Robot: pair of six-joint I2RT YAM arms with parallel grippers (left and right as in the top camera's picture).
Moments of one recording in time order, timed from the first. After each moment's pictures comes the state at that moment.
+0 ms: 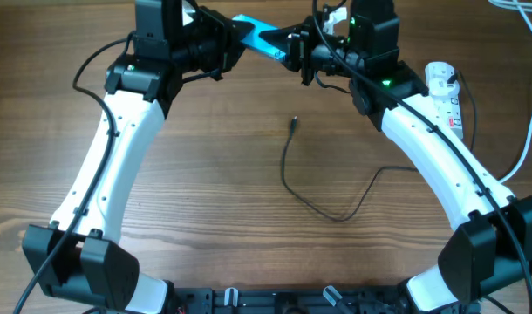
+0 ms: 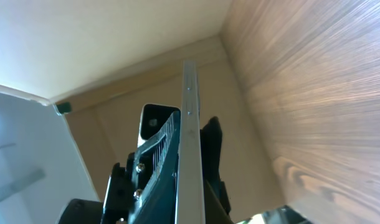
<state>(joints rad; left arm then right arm) -0.22 1.66 1.55 -0.43 0.56 -1.46 0.37 1.70 1.43 0.02 -0.75 1.69</state>
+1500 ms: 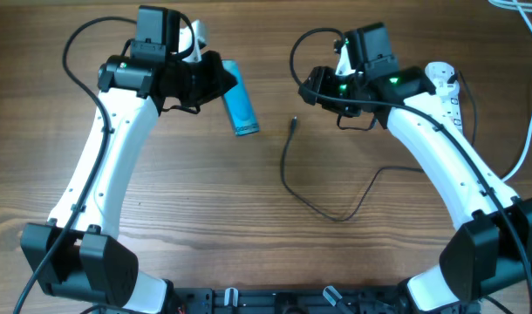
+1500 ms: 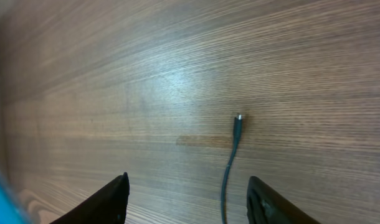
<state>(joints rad) -0.18 1.67 1.55 -0.86 0.54 -0.51 0.34 1.70 1.43 -0.71 -0.30 0.59</state>
